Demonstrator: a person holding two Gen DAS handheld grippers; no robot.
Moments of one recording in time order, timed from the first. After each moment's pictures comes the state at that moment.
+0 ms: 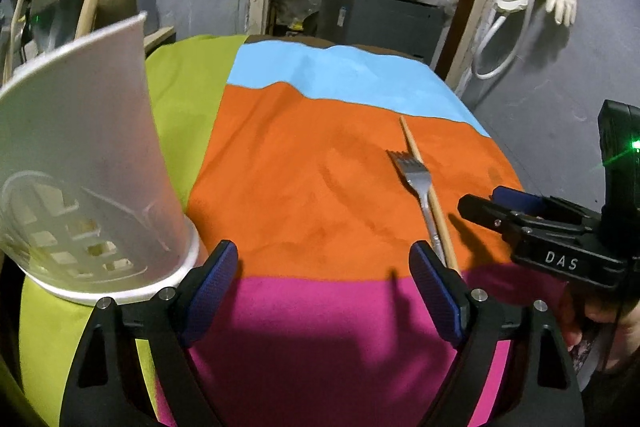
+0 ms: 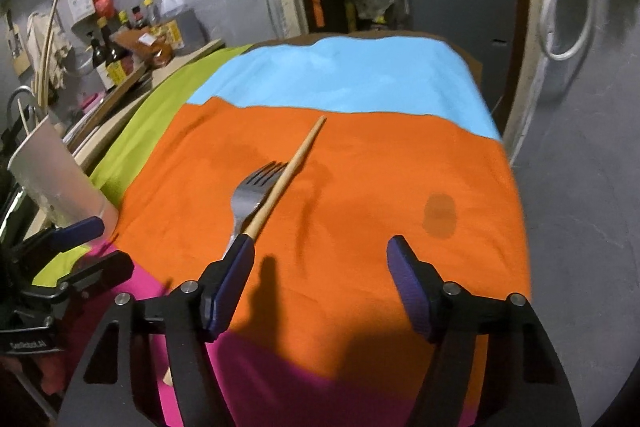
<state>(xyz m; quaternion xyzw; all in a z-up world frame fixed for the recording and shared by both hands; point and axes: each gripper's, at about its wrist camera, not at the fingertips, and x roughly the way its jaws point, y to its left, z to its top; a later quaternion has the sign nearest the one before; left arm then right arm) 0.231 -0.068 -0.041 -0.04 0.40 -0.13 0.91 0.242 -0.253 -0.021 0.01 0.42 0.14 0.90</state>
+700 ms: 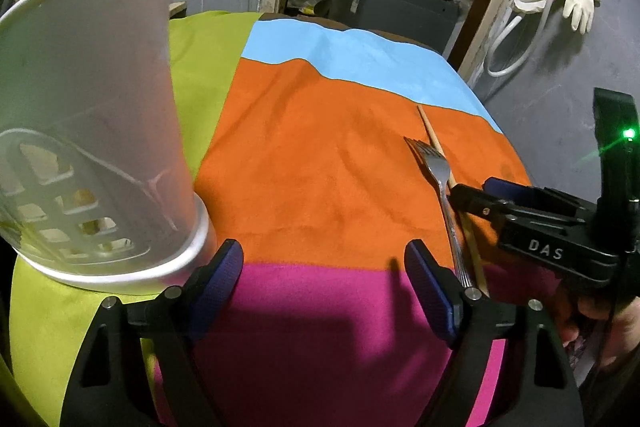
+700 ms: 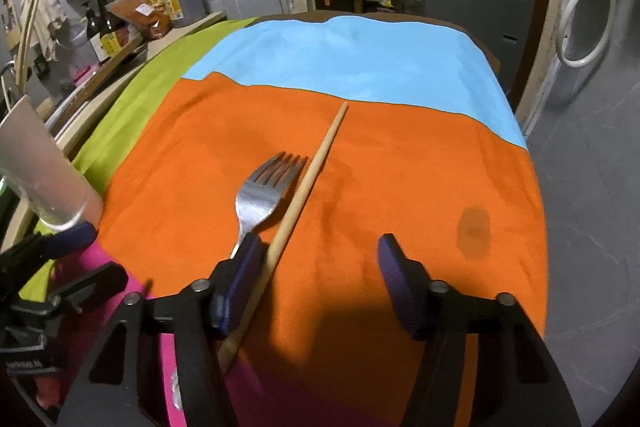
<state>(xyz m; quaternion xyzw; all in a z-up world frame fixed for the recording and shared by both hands) 0.228 -0.058 -0.045 -0.06 0.43 -0.12 0.89 0.259 -0.234 -0.027 -0.03 0.45 0.13 0.88</state>
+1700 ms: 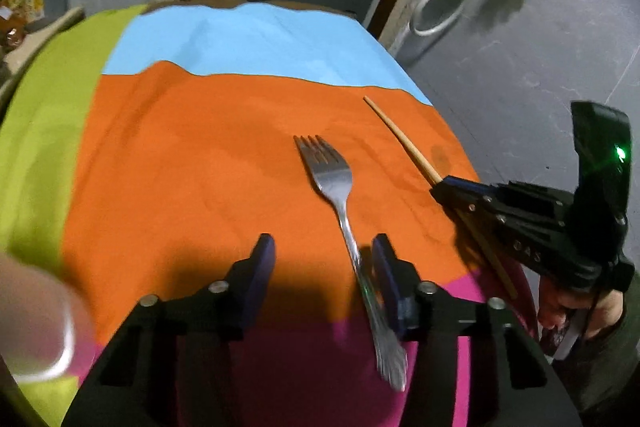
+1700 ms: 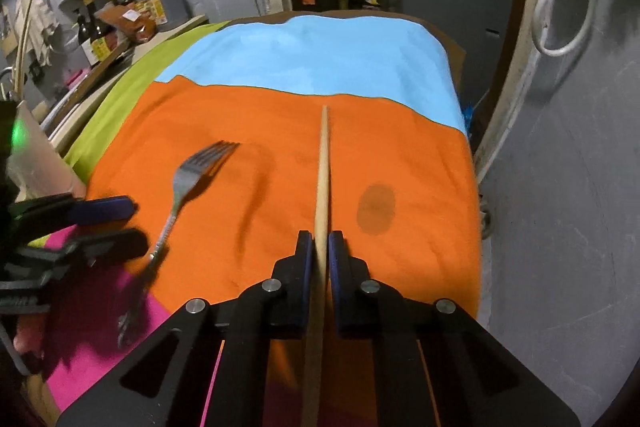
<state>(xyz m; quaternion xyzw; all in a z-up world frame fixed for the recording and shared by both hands) 0.291 -0.117 -0.051 -0.04 0.47 -0.26 0.84 0.254 -0.292 -0.023 -0.03 0.46 0.12 0.88</state>
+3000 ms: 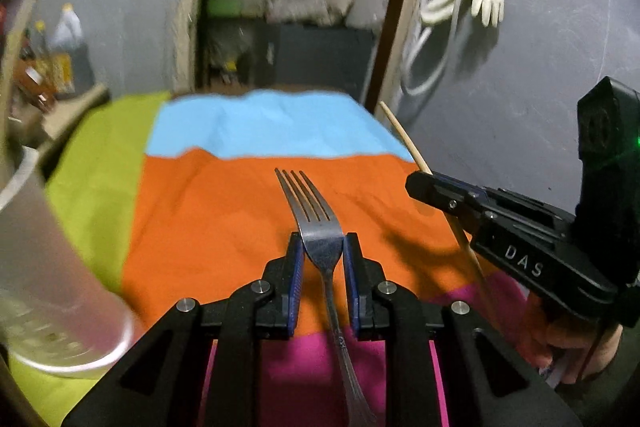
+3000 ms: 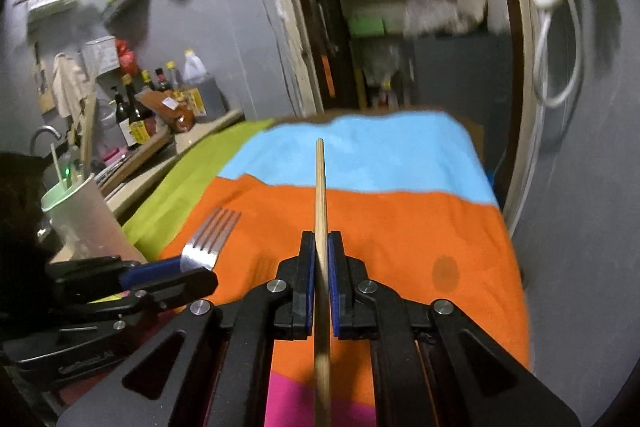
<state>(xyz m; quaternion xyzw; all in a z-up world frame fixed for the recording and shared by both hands) 0.232 -0.102 -0.002 -0.01 0.31 -0.23 0.92 0.211 -0.248 0.018 0.04 0.28 0.15 0.95</state>
